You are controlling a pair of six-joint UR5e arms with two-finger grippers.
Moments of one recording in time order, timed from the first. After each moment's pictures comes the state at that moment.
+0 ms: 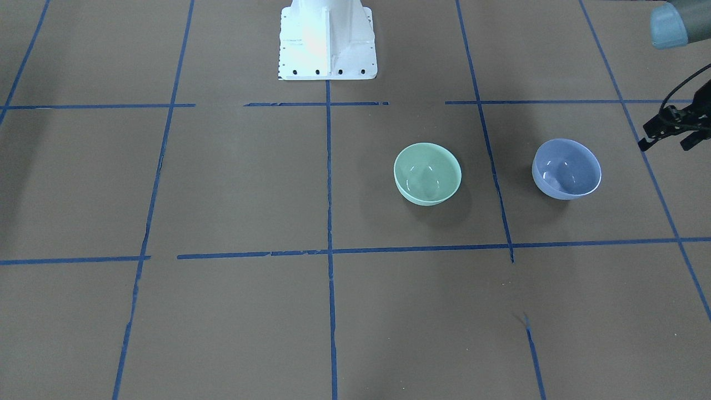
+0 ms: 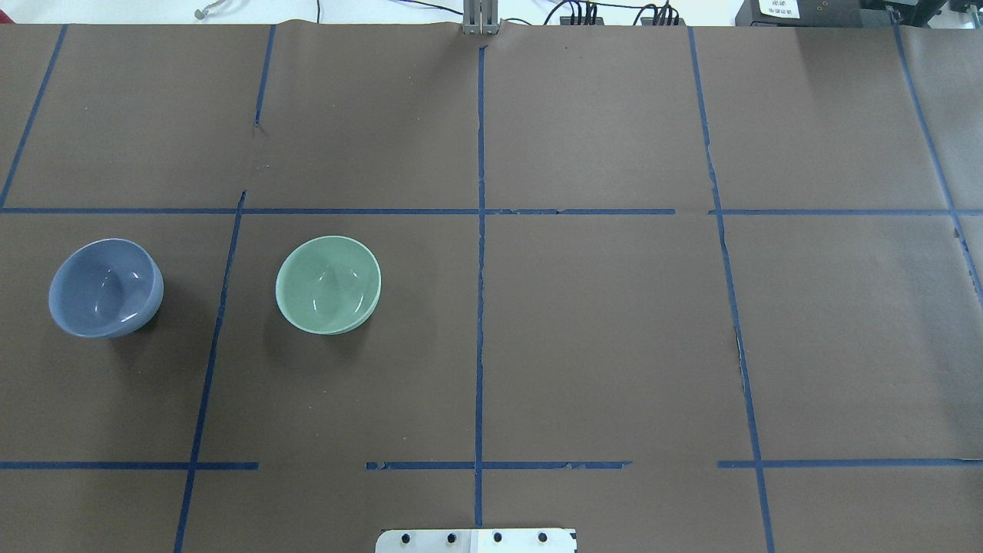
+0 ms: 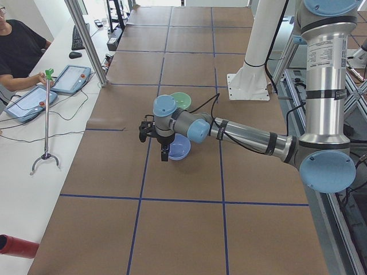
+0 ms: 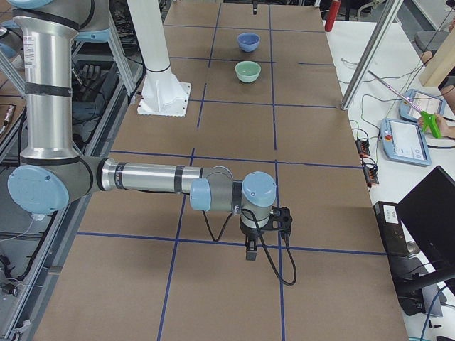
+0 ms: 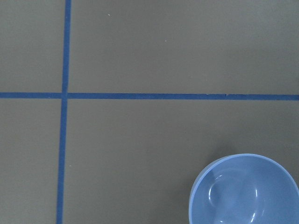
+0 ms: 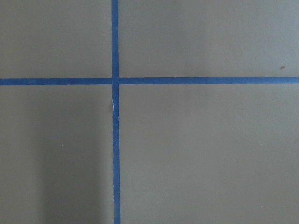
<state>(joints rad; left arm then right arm) -1.22 -1.47 -1.86 -1.87 -2.30 -0.62 1.58 -1.63 1.62 -1.55 2.28 0.03</state>
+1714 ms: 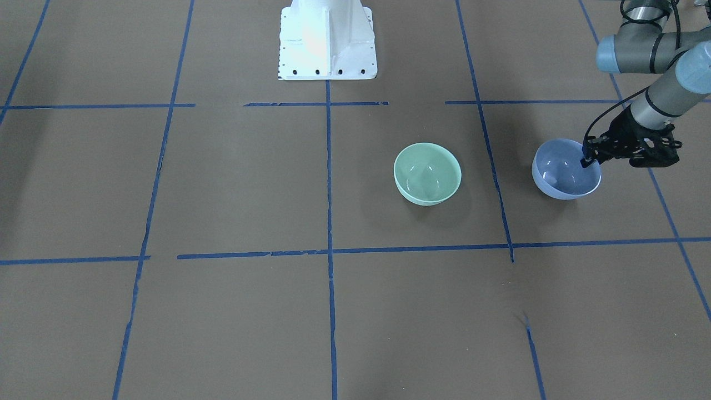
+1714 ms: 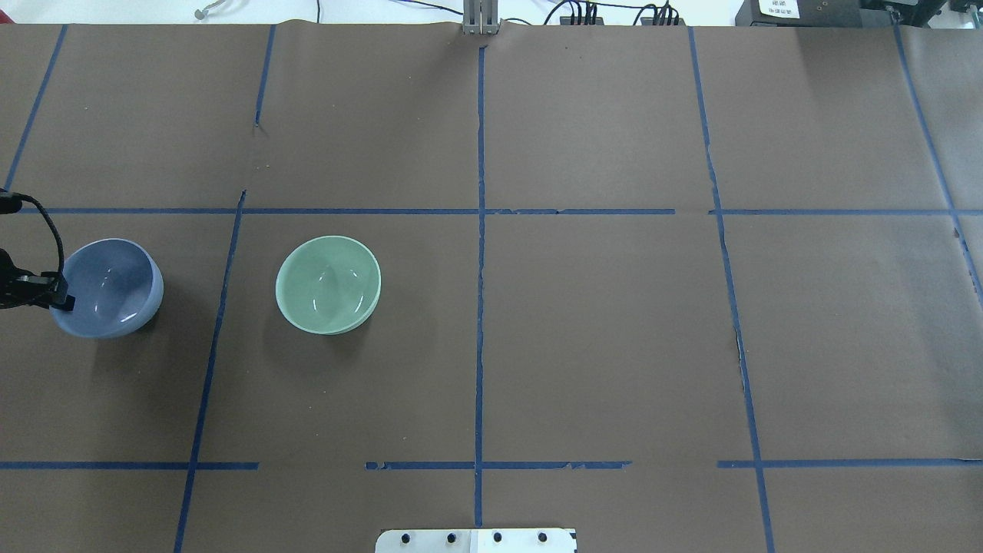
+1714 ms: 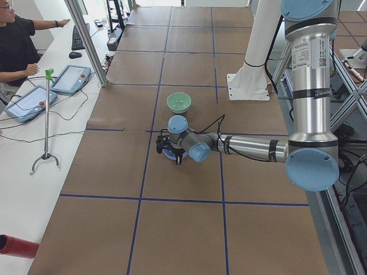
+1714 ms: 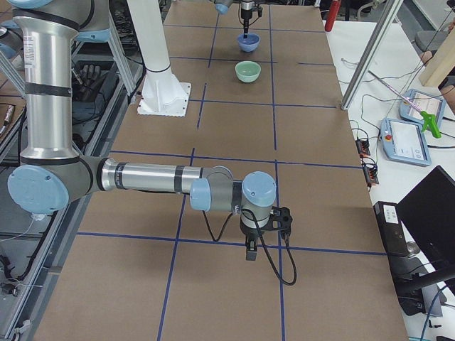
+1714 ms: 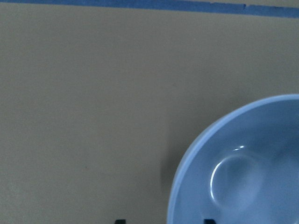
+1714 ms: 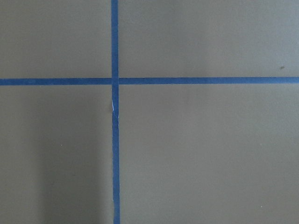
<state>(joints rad) -0.98 -1.46 -1.68 -2.17 -2.23 -0.83 1.58 -1.63 1.62 -1.55 2.27 0.03</state>
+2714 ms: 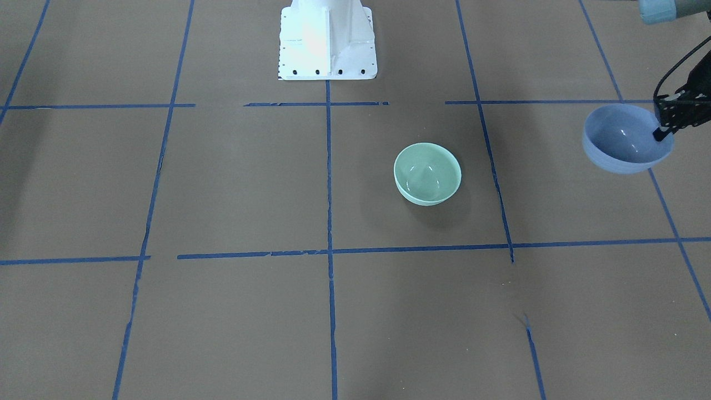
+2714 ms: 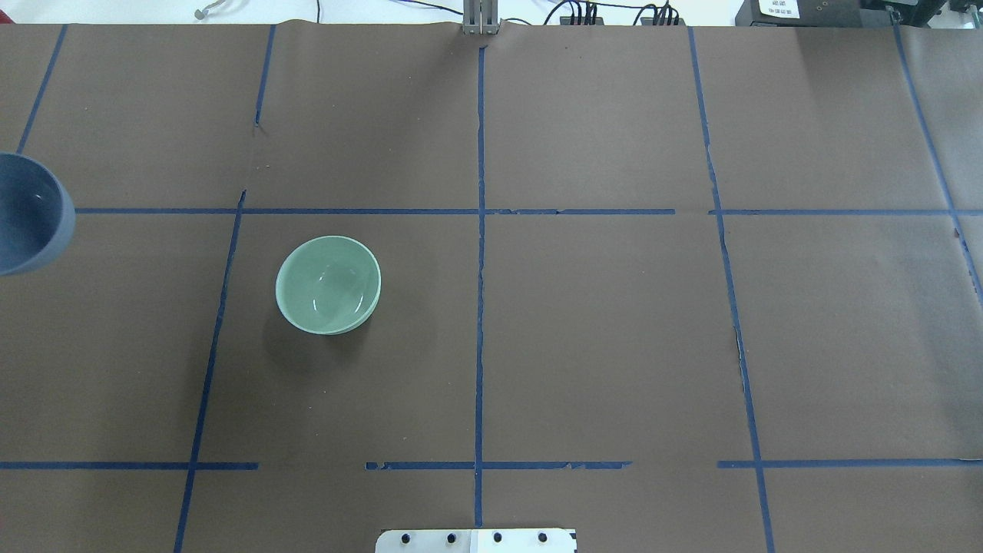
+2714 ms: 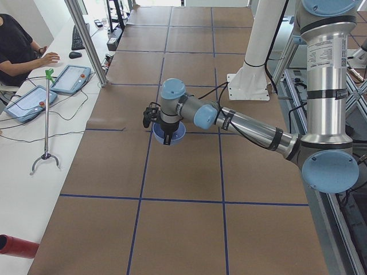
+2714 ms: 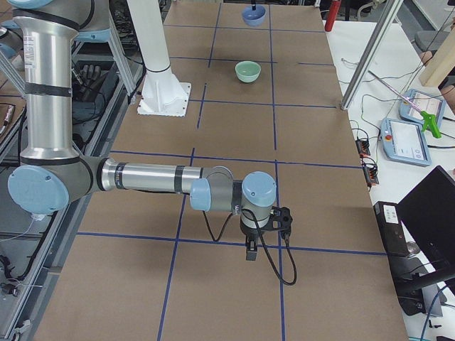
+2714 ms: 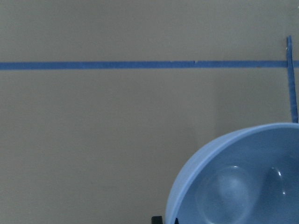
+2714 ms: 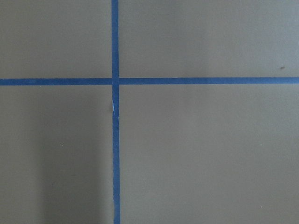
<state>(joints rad) -1.30 -1.51 -2.06 -1.58 -2.24 -0.46 1.58 -1.63 1.62 -1.55 2.27 0.03</state>
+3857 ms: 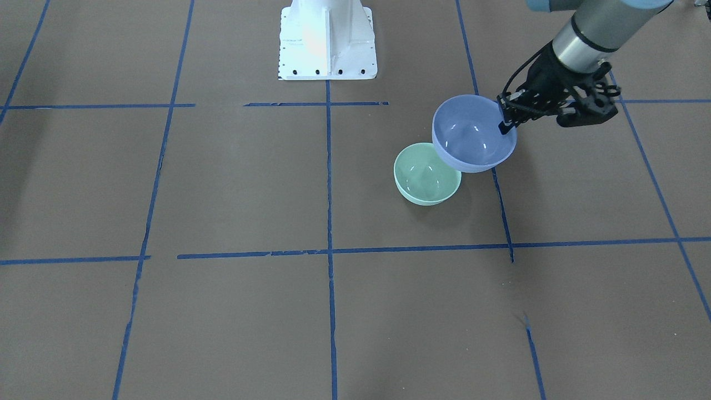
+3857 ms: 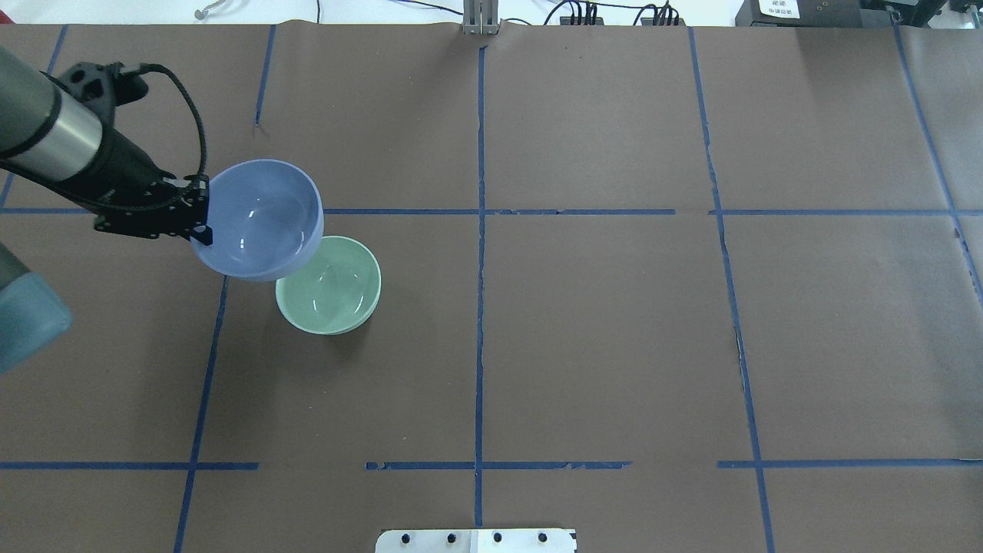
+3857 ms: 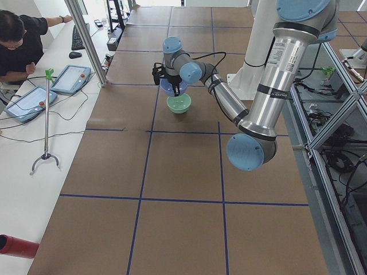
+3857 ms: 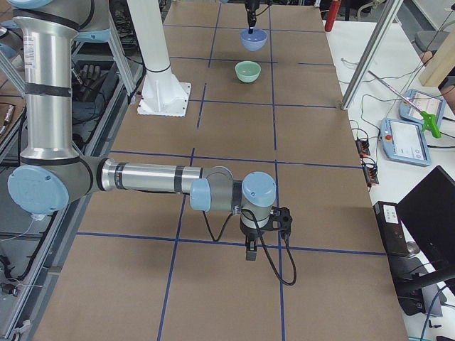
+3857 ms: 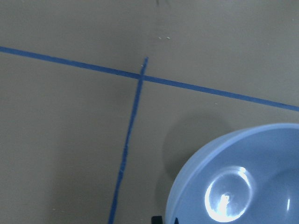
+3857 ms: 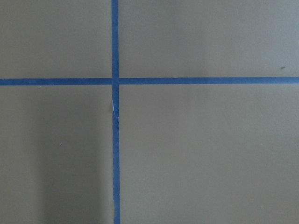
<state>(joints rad) -0.89 -1.88 -2.02 -1.58 -2.27 -1.18 1.58 -1.63 1.62 -1.55 2.28 0.03</state>
